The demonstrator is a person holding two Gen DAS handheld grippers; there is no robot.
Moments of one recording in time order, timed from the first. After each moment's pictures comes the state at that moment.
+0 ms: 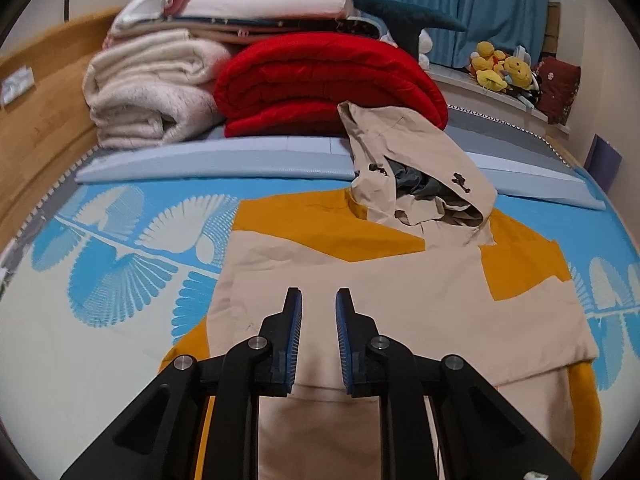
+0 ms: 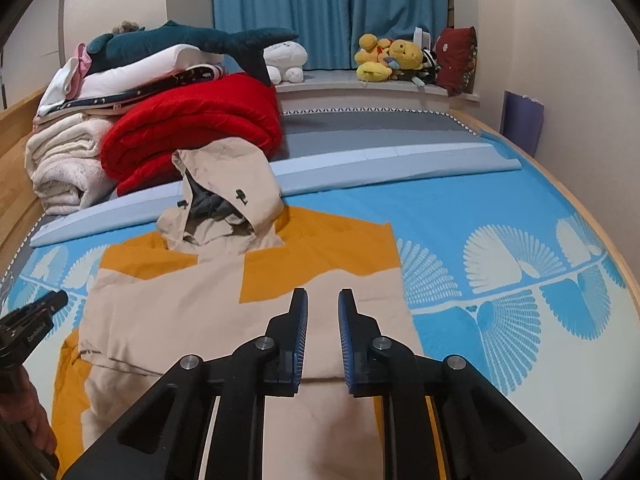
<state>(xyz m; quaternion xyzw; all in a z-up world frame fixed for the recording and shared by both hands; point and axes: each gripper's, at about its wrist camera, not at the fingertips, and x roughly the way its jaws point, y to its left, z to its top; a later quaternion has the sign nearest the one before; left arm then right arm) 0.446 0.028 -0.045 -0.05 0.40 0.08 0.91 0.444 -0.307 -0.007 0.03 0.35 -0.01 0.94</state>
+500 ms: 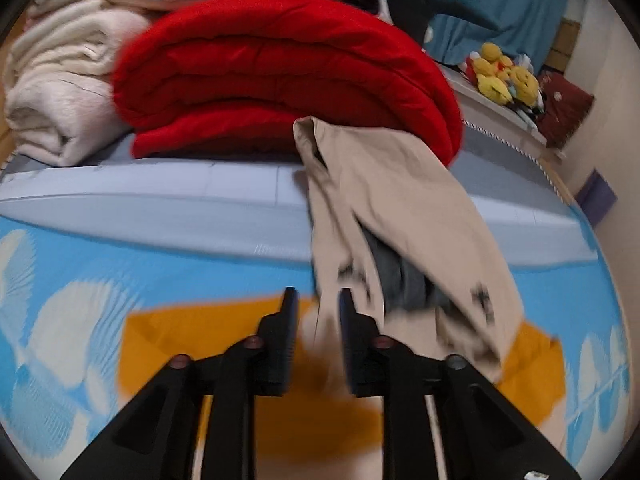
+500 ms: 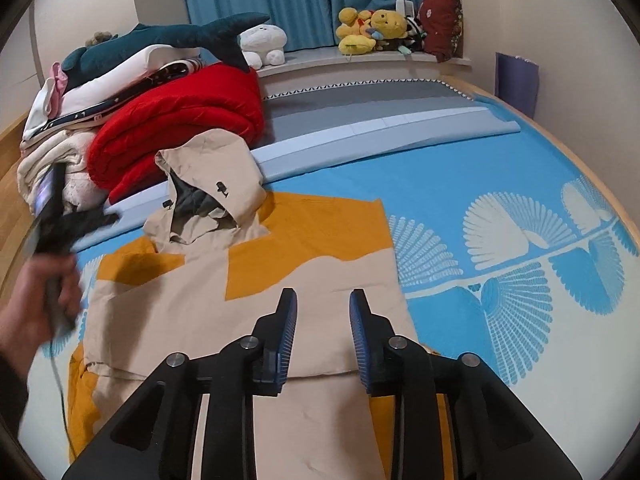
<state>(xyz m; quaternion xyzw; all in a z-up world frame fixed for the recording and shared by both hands) 0.702 0.050 -0.070 -0.11 0.43 0.00 0.90 0.466 -0.341 -0.027 0.08 0.39 -0.02 0.92</state>
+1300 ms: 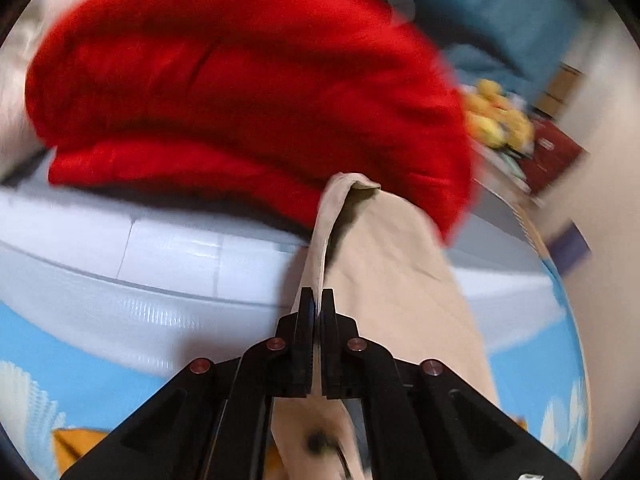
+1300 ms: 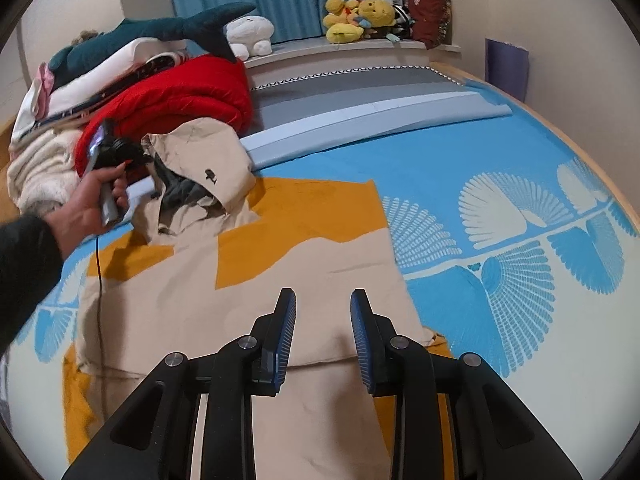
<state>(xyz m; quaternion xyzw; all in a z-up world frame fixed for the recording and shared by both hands) 0.795 0.066 -0.072 -0.17 0.39 -0.08 0.90 0.462 -0.343 -0.042 0.10 0.40 -0.04 0.91</state>
